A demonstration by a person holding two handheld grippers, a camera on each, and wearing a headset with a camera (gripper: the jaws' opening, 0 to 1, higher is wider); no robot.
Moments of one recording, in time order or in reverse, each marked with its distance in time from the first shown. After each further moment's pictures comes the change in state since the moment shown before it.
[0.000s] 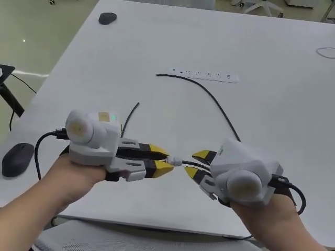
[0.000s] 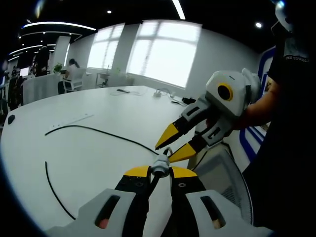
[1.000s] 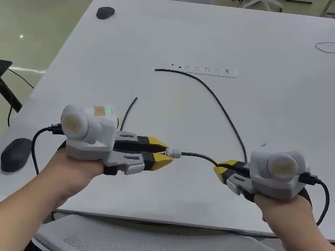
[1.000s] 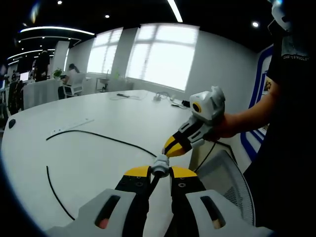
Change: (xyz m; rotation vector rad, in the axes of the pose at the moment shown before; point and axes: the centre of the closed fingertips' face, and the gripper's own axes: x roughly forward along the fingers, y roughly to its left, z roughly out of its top) left arm -0.003 0.000 0.006 0.024 -0.034 0.004; right arm -0.012 -0.033 -0.086 0.461 0.044 -0.061
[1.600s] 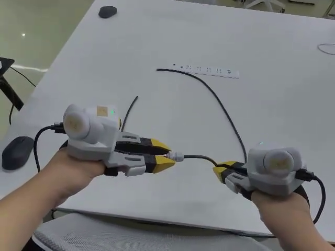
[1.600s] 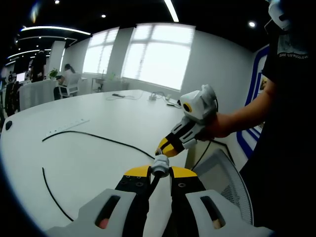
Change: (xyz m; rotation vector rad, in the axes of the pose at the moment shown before) left arm 0.003 -0.009 -0.001 0.013 0.005 -0.040; right arm 0.008 -0.004 -0.005 0.074 0.026 0.002
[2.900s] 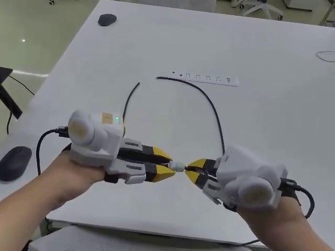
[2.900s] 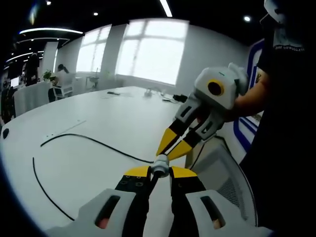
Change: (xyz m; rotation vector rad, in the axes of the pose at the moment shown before) left arm 0.004 0.008 0.003 0.043 0.044 -0.040; right arm -0.007 0.076 0.063 -0.554 -0.083 0.155
